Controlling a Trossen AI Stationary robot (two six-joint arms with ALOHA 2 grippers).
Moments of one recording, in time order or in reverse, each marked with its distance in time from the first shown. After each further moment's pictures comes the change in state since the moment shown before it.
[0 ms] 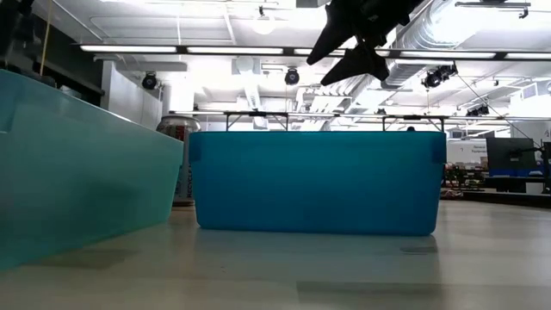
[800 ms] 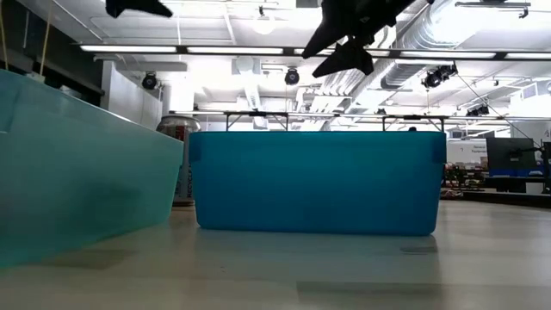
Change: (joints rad) left arm 0.627 -0.806 0.030 0.223 -0.522 0.078; right arm -0.121 0.000 0.057 0.001 -0.105 -0.206
